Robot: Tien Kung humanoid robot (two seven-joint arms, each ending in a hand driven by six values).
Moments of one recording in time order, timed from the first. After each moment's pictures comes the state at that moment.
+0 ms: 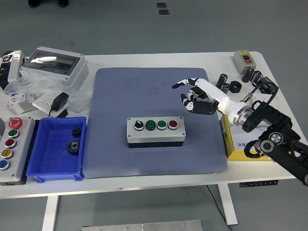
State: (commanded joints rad) left arm -0.03 0.09 -1.55 -0.18 1.65 0.05 0.27; right arm 0.40 -0.45 0.89 1.49 -1.28 -0.11 -0.03
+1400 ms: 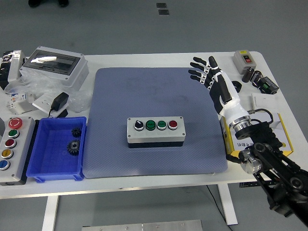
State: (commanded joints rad) left arm -0.01 0.08 -1.56 -0.18 1.65 0.05 0.26; right arm 0.27 -0.25 1.05 1.43 -0.96 -0.18 0.22
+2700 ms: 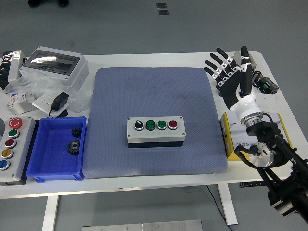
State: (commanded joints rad) left arm -0.01 0.09 -1.57 -0.18 1.66 0.05 0.26; right arm 0.25 -0.23 1.17 1.39 -0.61 -0.07 0.25
